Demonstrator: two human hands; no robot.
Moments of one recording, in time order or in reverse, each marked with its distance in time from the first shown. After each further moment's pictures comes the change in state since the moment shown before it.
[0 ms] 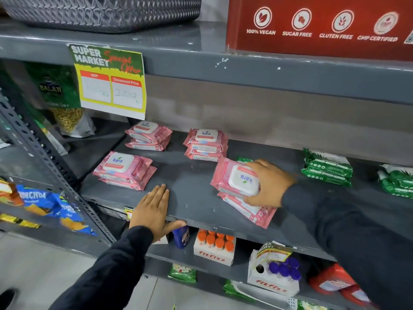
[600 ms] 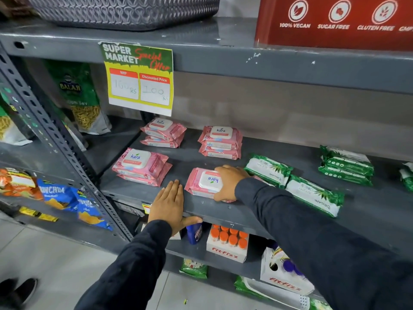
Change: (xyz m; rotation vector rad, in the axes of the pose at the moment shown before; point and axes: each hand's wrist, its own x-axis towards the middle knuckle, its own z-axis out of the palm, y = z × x) left_hand 0.006 -0.001 -0.001 0.045 -0.058 -0.060; right_hand 0.083 -0.089 0.071 -0.061 -0.203 -0.009
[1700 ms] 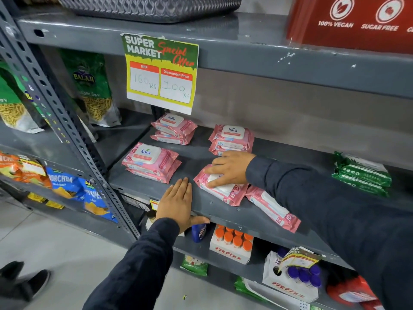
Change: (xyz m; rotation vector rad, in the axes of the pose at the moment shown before) left_hand 0.001 0.000 0.001 -0.005 0.001 0.012; right_hand 0.027 -0.003 -0.050 -1.068 0.029 -0.909
